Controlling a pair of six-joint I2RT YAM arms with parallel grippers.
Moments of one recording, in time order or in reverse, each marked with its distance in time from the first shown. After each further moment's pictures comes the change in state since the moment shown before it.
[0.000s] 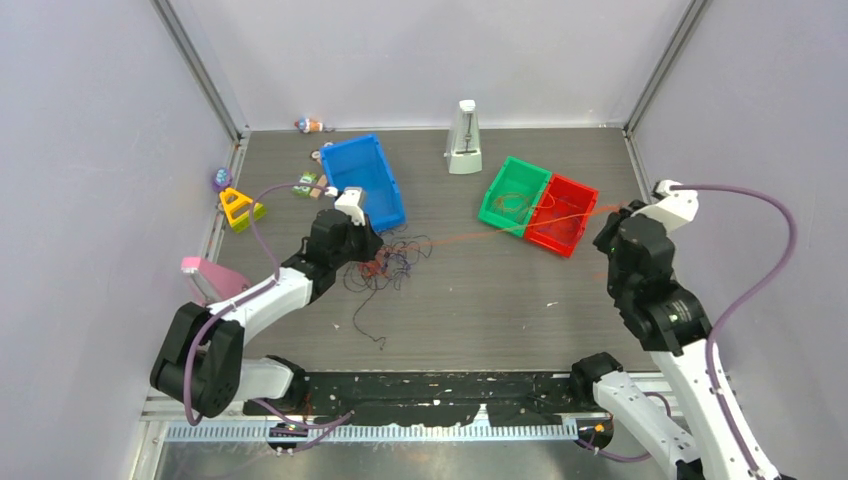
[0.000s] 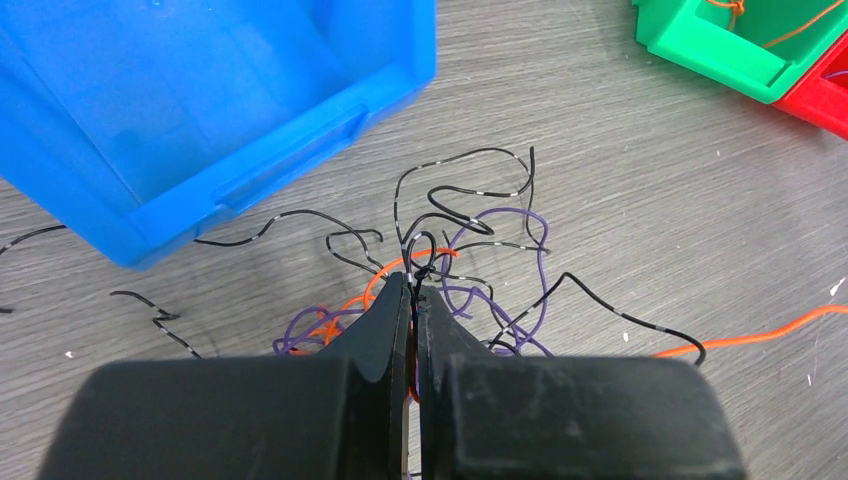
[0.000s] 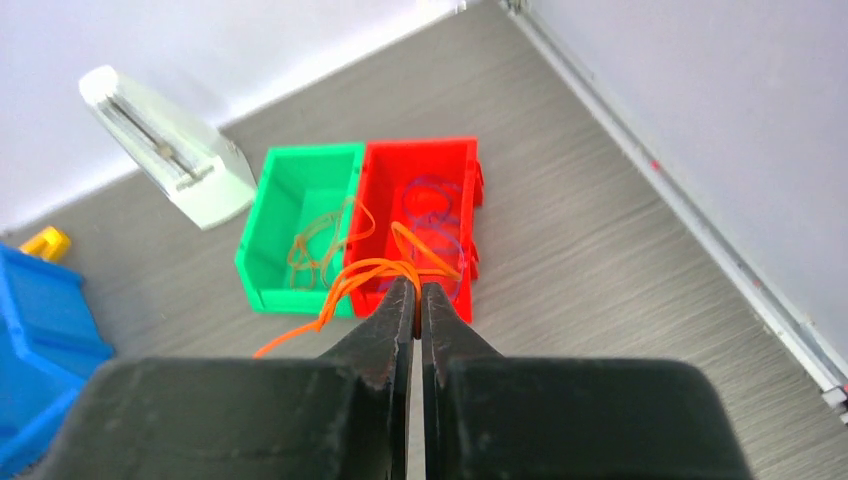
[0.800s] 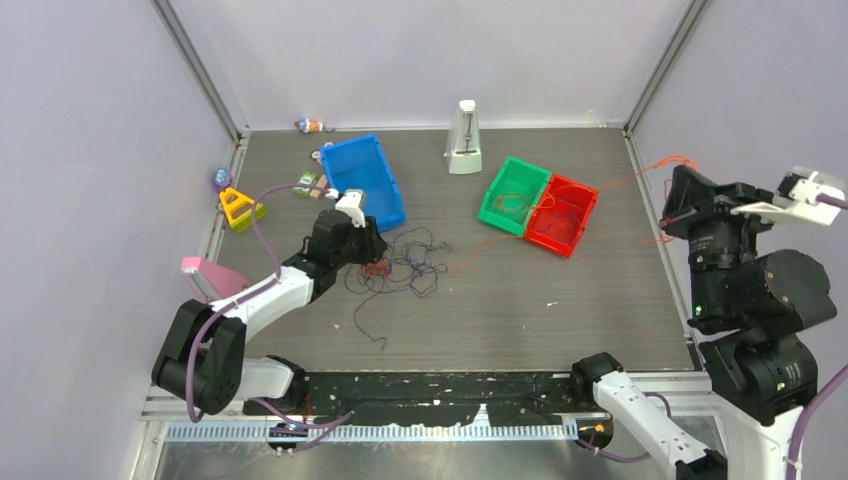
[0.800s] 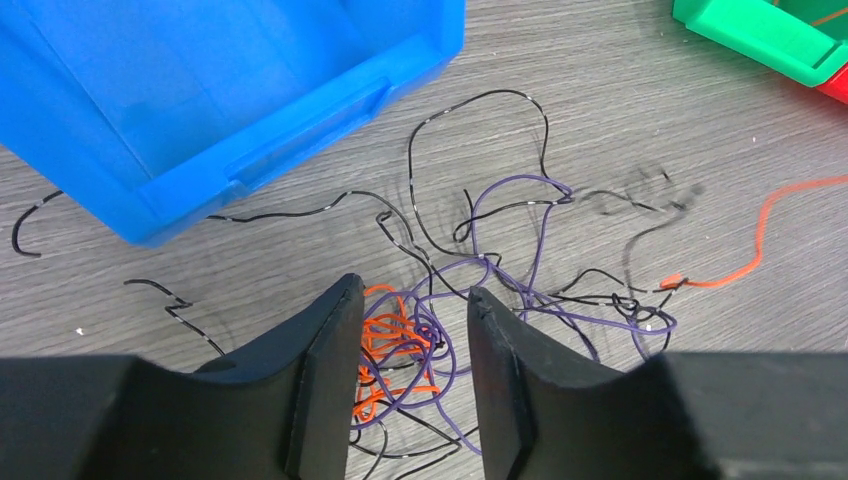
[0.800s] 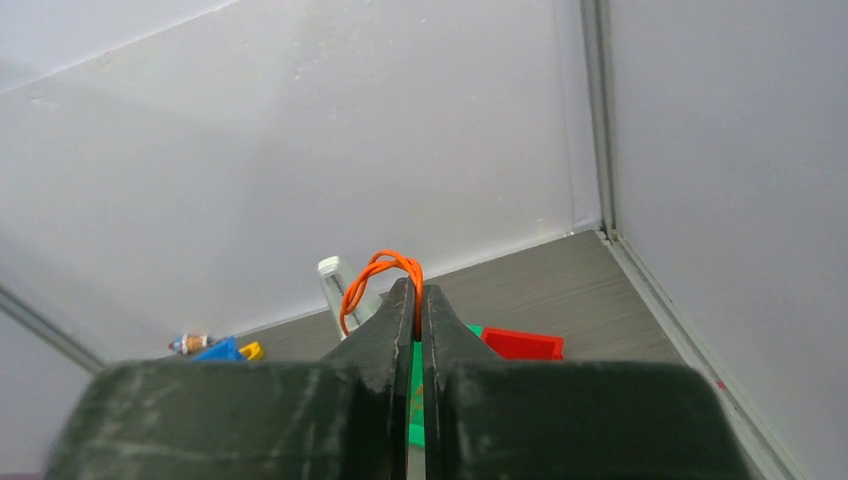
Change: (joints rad) left arm -0.002 0.011 0.004 -0.042 -0.025 0.004; right arm -0.005 -0.012 0.533 0.002 -0.130 -0.227
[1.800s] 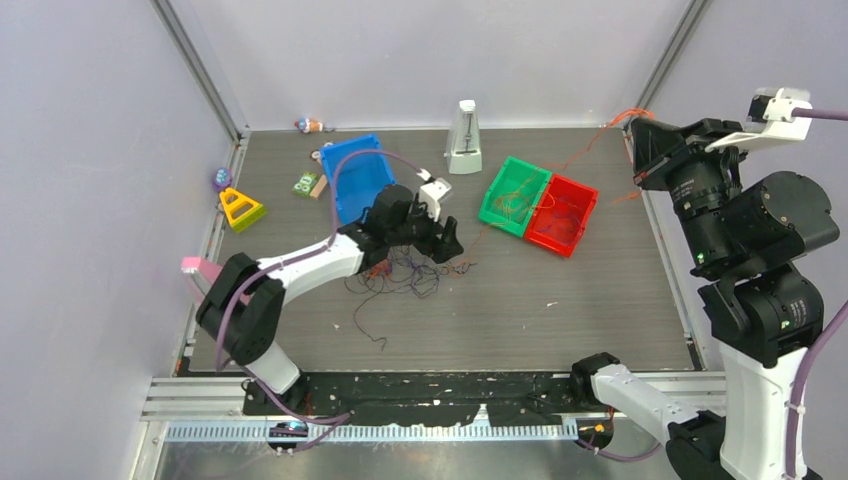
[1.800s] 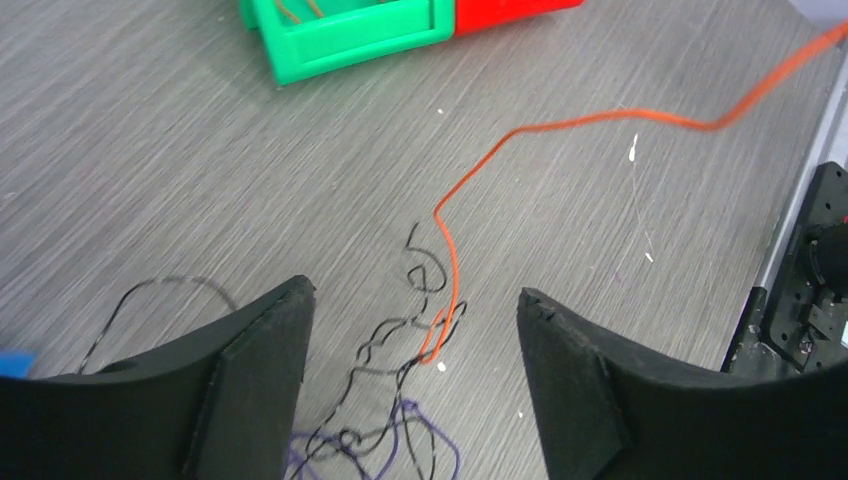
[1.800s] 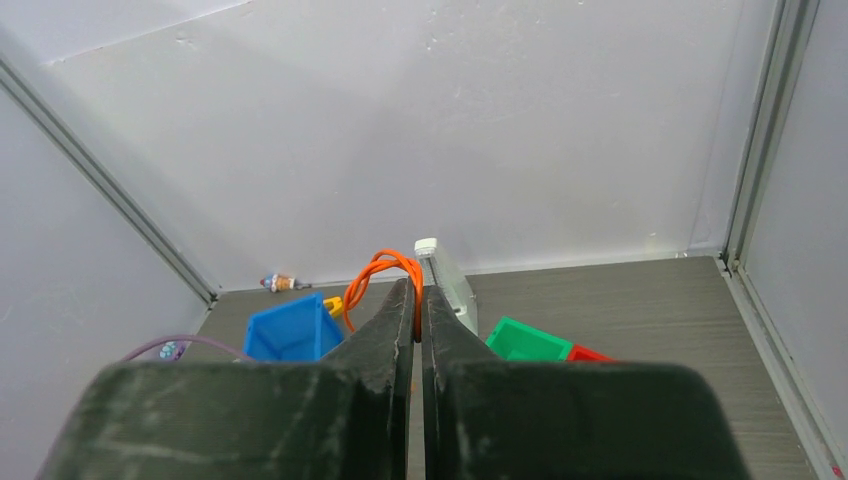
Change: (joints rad) left arm -0.257 0.260 0.343 0.006 0.301 0.214; right arm 0.000 0.281 0.301 -0.075 -0.282 0.014
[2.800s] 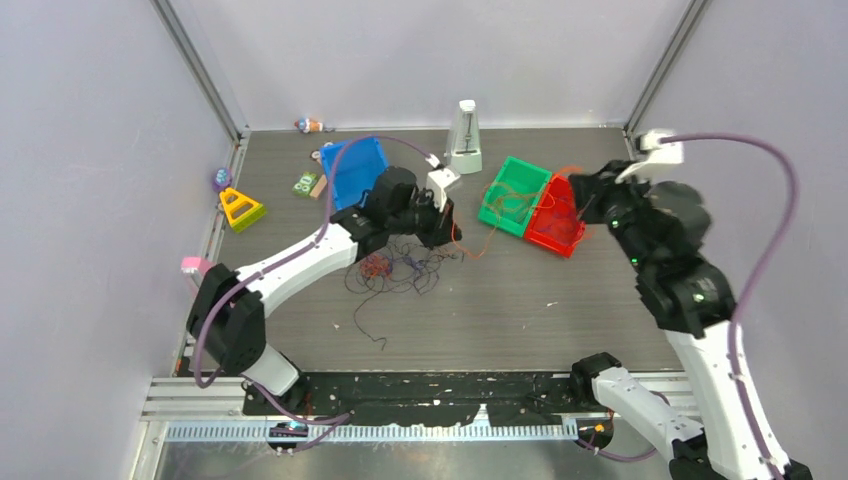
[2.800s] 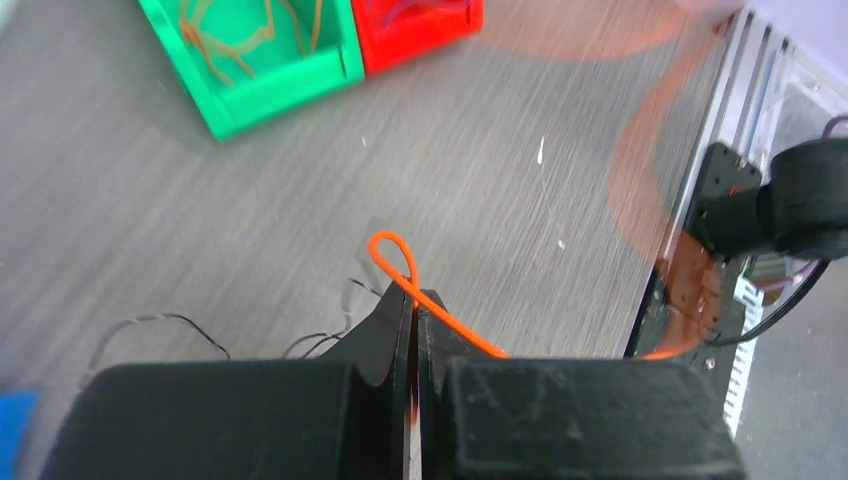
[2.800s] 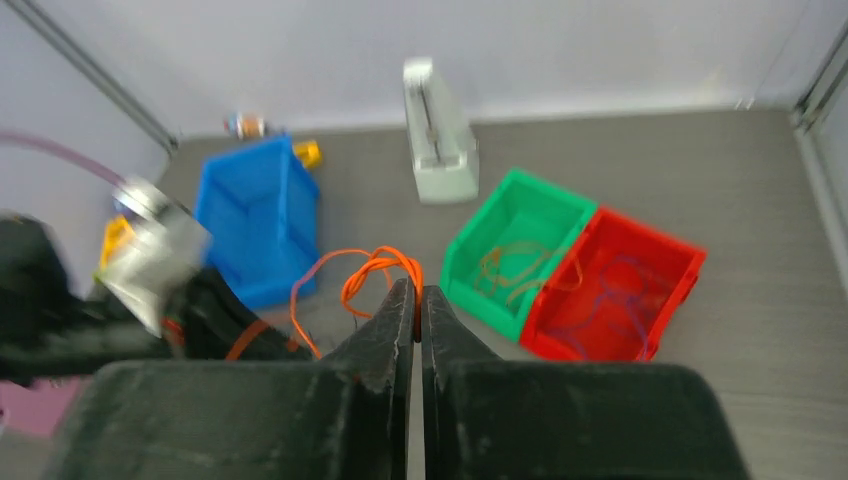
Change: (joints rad) left arm -0.034 0.006 0.202 -0.274 0.108 0.039; right arm 0.000 -0.103 -0.416 0.086 -0.091 0.024
